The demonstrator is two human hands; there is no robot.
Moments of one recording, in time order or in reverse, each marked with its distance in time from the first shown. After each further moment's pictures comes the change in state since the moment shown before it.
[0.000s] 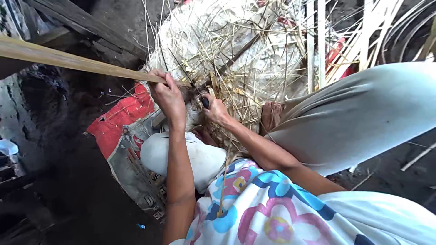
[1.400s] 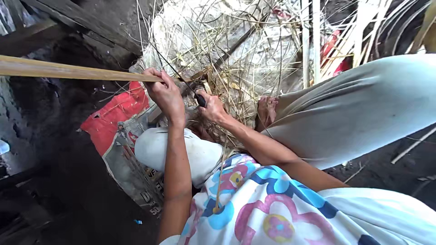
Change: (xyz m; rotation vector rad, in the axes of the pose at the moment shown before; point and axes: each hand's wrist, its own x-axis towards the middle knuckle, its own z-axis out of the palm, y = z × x) left_hand -0.013 -0.004 0.008 -0.044 0.090 -0.005; right_hand -0.003 0.012 0.007 0.026 0.023 -0.045
